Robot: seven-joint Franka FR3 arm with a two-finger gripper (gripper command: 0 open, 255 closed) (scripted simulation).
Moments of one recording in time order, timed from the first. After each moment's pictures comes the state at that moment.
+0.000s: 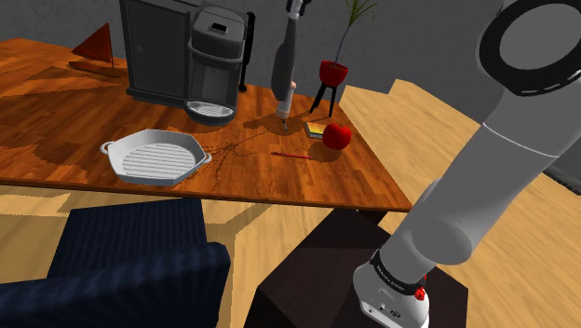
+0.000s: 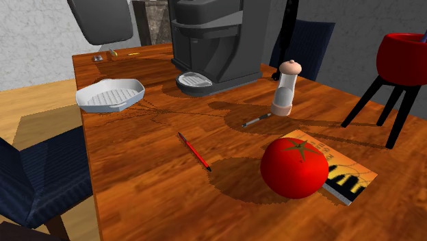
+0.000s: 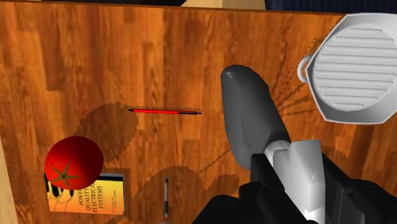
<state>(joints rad) 0.00 0.01 0.05 -1.19 -0.03 1.22 0.70</state>
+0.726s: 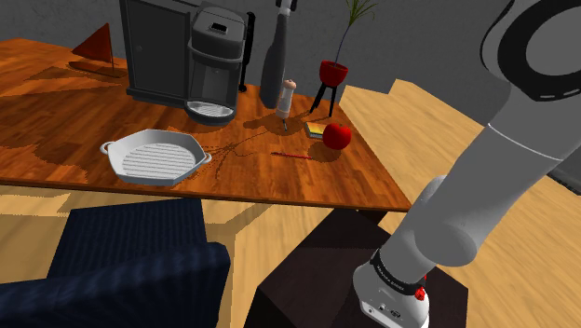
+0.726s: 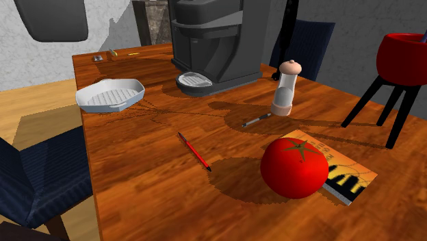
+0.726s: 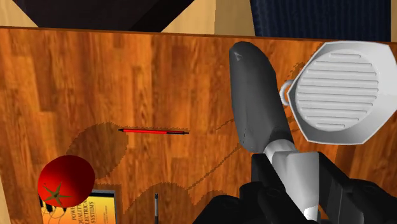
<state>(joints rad) 0.06 -0.03 0.11 -1.21 -0.03 1.20 0.83</state>
